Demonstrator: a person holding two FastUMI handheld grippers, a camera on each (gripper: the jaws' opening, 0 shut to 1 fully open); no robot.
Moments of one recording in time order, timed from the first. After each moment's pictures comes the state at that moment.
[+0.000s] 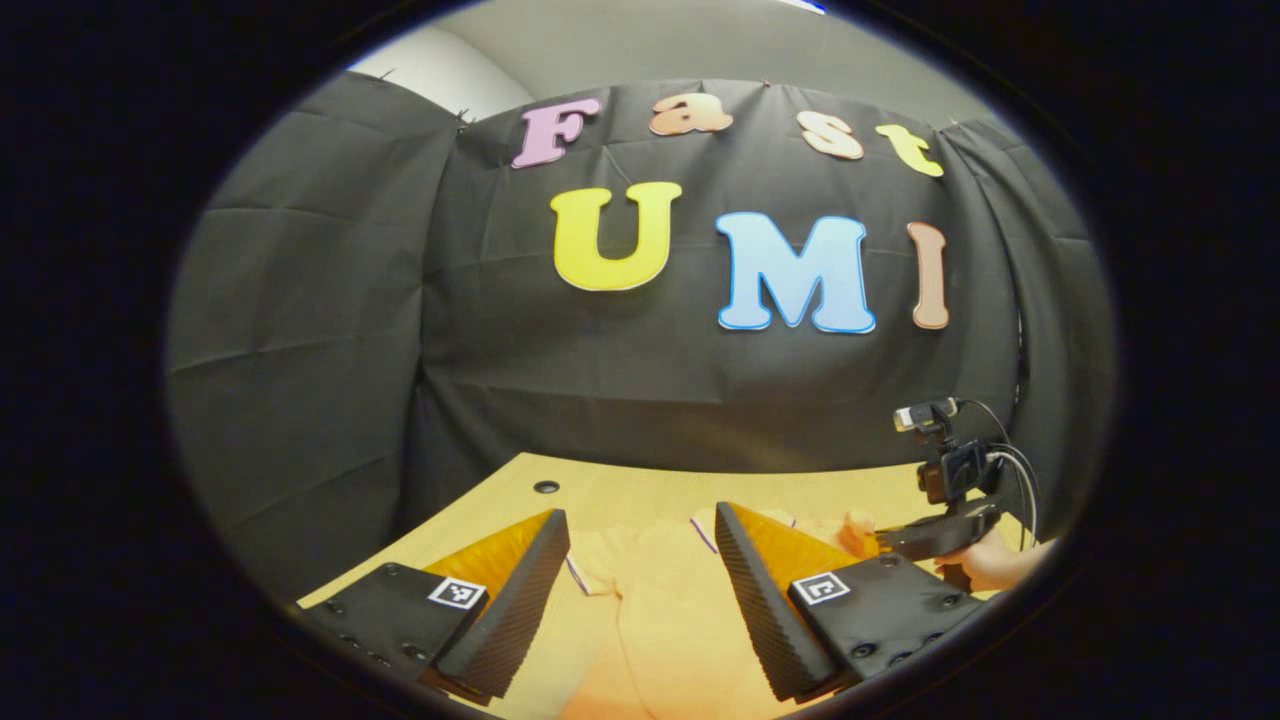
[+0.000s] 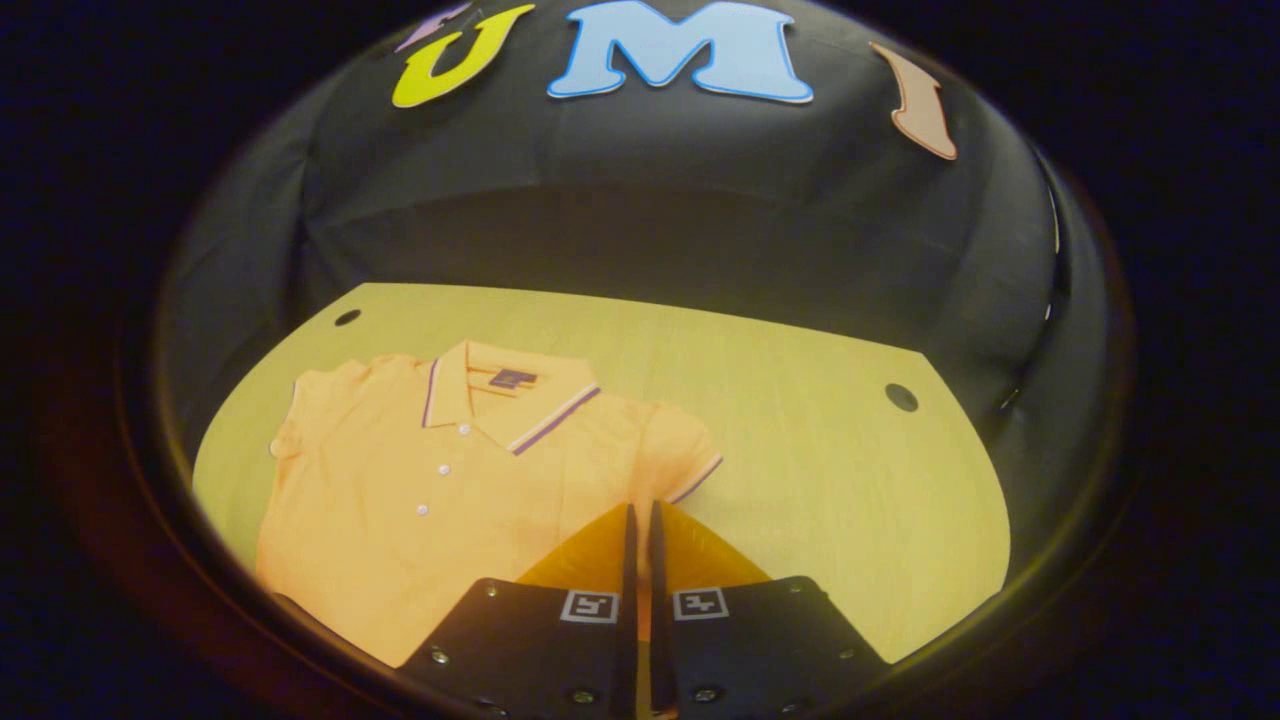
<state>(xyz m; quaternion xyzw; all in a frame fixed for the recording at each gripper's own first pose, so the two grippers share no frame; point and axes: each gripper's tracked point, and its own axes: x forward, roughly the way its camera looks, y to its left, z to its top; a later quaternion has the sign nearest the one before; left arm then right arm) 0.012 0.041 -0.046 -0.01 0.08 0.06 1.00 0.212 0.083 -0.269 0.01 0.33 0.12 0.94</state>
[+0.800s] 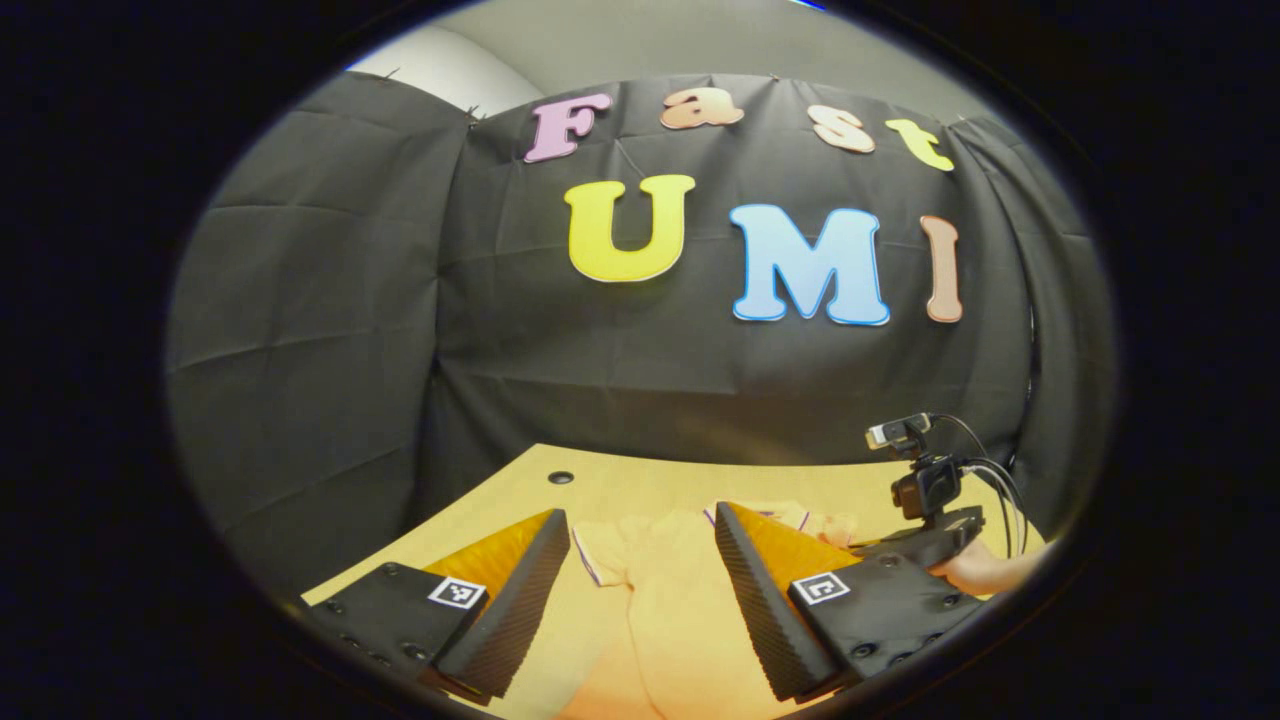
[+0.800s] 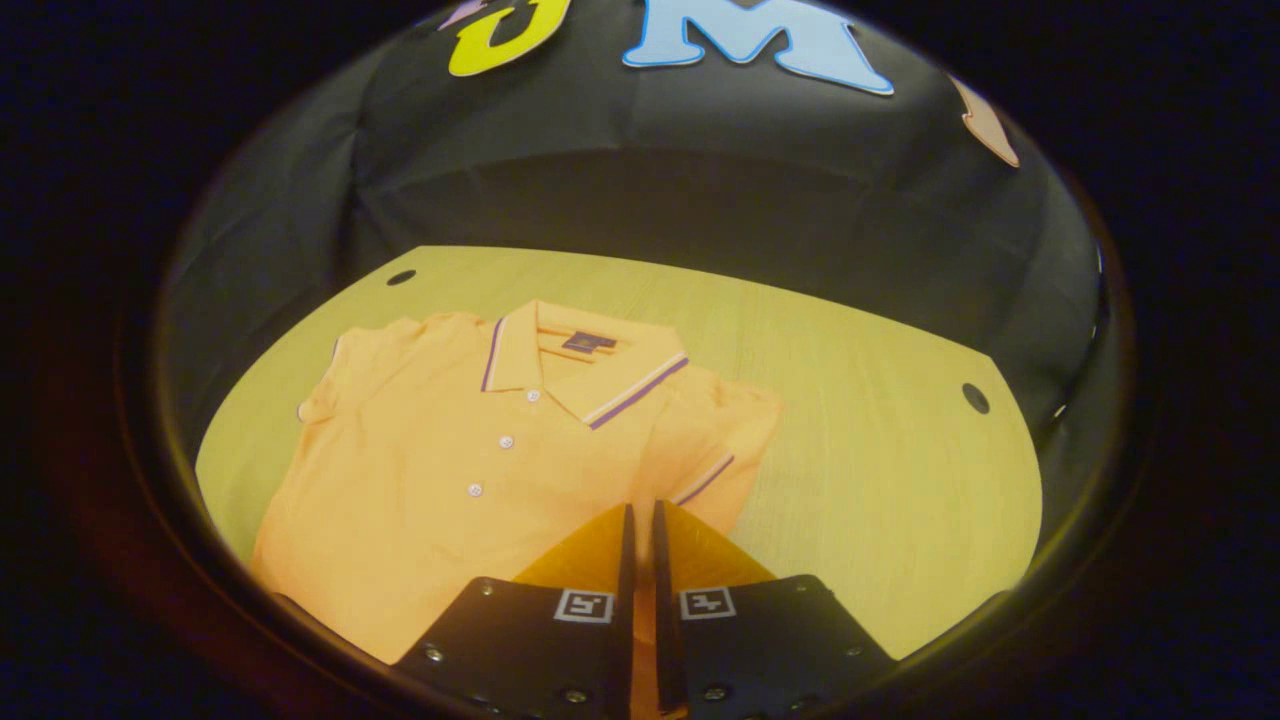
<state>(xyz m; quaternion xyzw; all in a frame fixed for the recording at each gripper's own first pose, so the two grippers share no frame) 0.010 0.042 -0.053 -0.01 0.08 0.07 0.99 0.203 0.128 -0.293 -0.01 0.35 0.19 0.92</state>
